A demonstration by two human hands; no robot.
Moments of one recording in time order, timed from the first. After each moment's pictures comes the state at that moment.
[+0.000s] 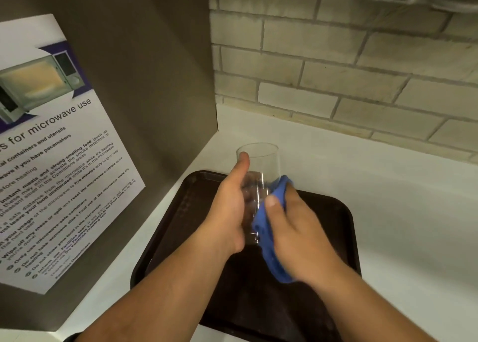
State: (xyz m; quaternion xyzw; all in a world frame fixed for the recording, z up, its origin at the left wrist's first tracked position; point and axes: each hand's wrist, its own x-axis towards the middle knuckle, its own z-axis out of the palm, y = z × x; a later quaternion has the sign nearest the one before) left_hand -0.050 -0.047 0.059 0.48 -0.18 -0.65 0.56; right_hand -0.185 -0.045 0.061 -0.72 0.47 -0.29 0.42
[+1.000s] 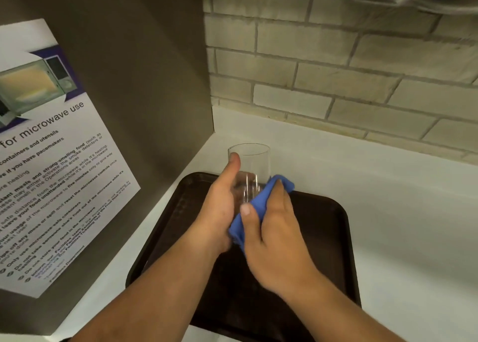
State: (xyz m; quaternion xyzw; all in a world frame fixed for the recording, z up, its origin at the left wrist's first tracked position) left_hand -0.044 -0.047 0.061 0.49 -0.19 -0.64 0.57; right_hand -0.165 -0.025 0.065 -0.74 0.48 -0.30 0.36
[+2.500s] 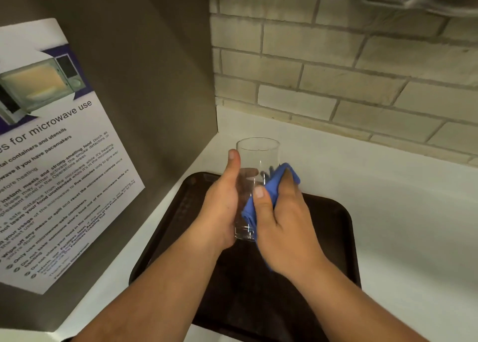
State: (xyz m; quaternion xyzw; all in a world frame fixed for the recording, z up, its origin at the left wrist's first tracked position) left_hand -0.044 -0.048 0.071 0.56 -0.18 -0.59 0.56; right_hand -0.166 -0.041 0.073 -0.73 0.45 -0.36 0.37
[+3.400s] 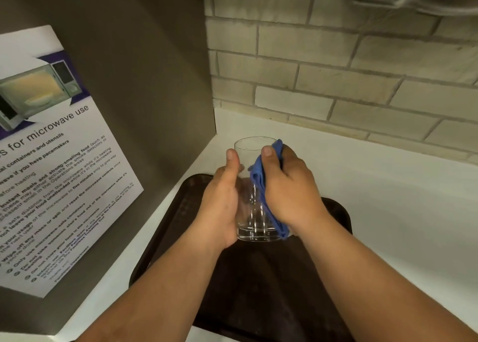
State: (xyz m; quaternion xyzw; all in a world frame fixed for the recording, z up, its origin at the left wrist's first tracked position) left_hand -0.047 -0.049 0.071 0.51 -0.19 -0.59 0.59; right_hand -0.160 -0.088 0.106 -0.68 0.50 -0.36 0.39
